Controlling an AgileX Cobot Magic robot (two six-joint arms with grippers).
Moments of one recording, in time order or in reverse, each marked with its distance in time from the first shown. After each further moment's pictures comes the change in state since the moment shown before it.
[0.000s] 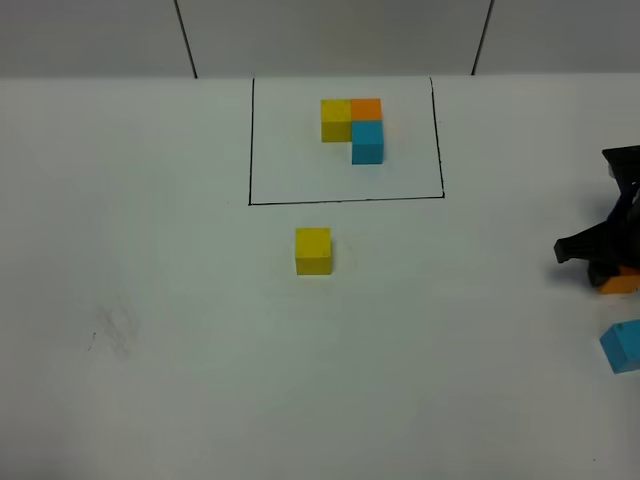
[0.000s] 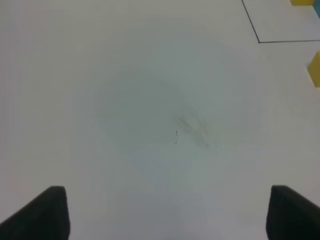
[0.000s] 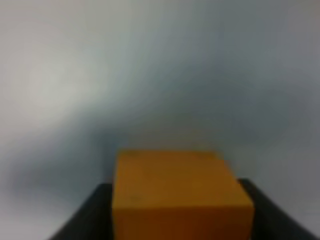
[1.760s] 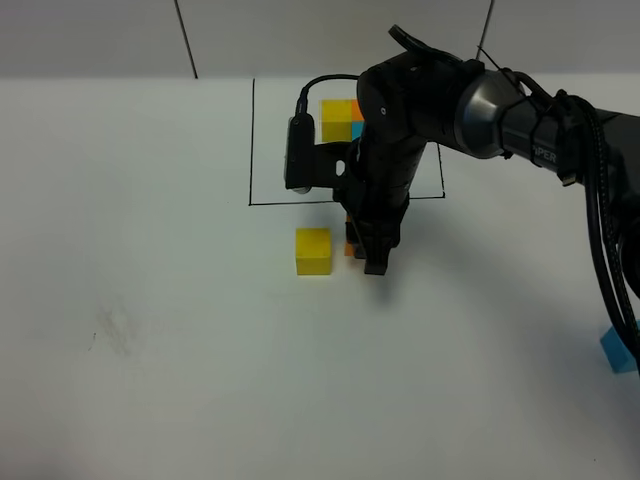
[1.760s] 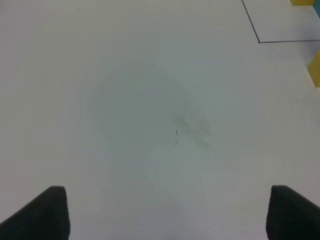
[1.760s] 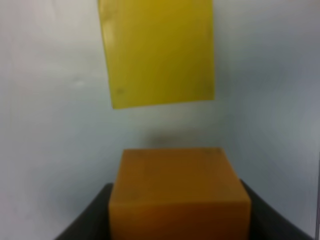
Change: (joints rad) left arm 0.000 0.000 0.000 0.000 0.000 0.000; right arm 0.589 0.278 -0.662 0.182 0.348 -1.005
